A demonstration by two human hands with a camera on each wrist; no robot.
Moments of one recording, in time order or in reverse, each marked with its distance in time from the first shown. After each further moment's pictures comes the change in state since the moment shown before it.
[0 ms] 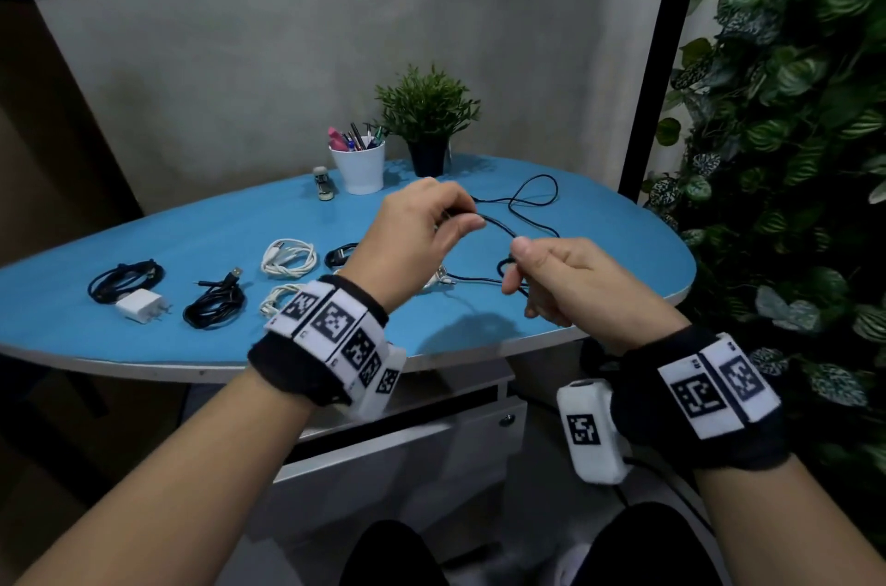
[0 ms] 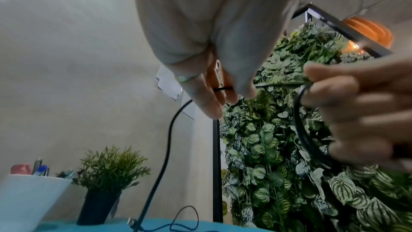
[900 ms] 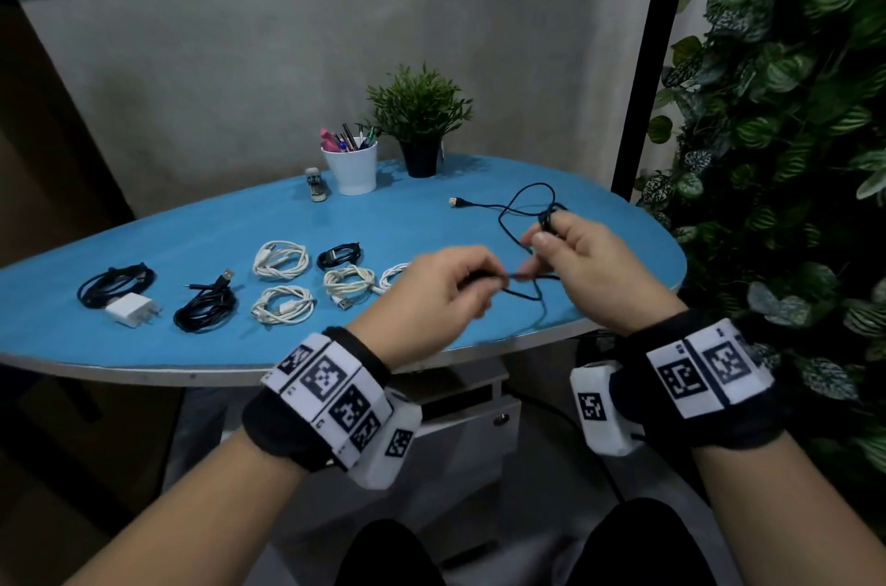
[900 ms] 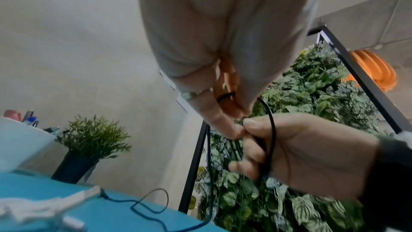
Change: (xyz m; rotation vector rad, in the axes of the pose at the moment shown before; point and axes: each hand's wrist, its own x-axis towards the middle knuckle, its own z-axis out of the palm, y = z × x) left_hand -0.036 0.025 0.018 -0.268 -0.311 -0.124; right_hand 0.012 0.015 -0.022 -0.242 0.164 -0.016
